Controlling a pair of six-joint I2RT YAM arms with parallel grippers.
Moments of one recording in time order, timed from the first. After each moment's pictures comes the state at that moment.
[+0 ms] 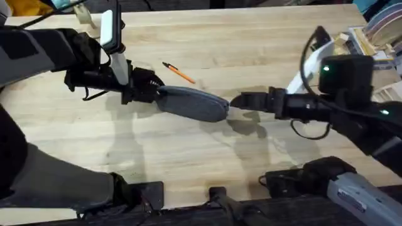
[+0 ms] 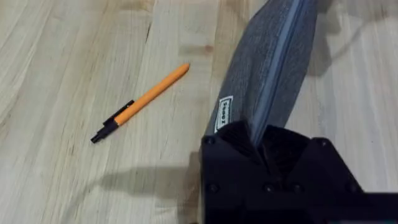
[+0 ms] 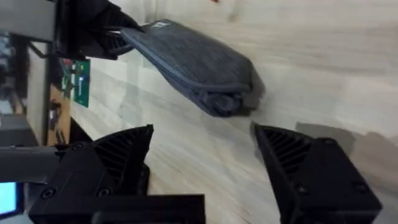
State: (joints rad) left arm 0.16 1.72 1.01 -0.95 0.99 1.63; right arm 0.13 0.82 0.44 -0.45 -0.72 0.45
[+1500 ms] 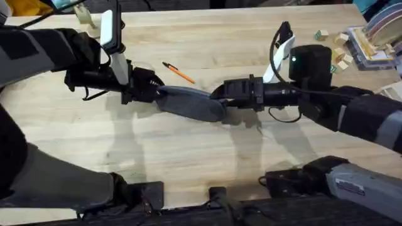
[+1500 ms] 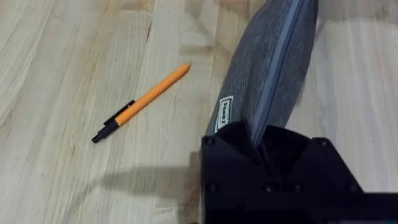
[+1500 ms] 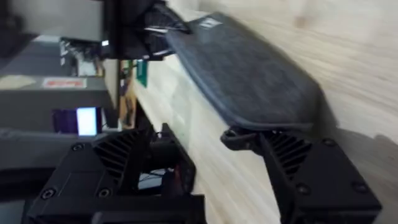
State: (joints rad) left arm 0.16 1.72 1.01 -0.95 0.99 1.63; right arm 0.23 1.19 0.44 0.05 -0.95 0.67
